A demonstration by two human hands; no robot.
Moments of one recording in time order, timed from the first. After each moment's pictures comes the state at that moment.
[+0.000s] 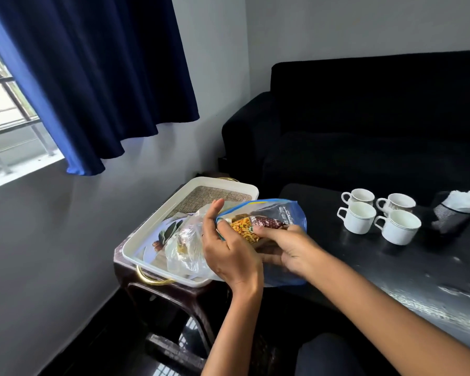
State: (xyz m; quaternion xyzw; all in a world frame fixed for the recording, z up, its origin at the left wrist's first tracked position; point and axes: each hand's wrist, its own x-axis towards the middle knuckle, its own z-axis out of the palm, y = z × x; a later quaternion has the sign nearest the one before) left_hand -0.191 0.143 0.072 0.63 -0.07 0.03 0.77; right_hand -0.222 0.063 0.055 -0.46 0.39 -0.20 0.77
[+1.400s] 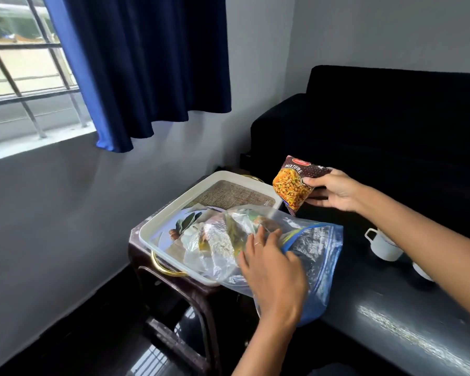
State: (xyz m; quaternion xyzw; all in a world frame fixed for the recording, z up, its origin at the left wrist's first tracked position) left_hand -0.193 0.137 0.054 0.86 -0.22 -0.10 0.44; right_hand -0.176 -0.076 0.090 -0.64 0.34 -0.19 0.66
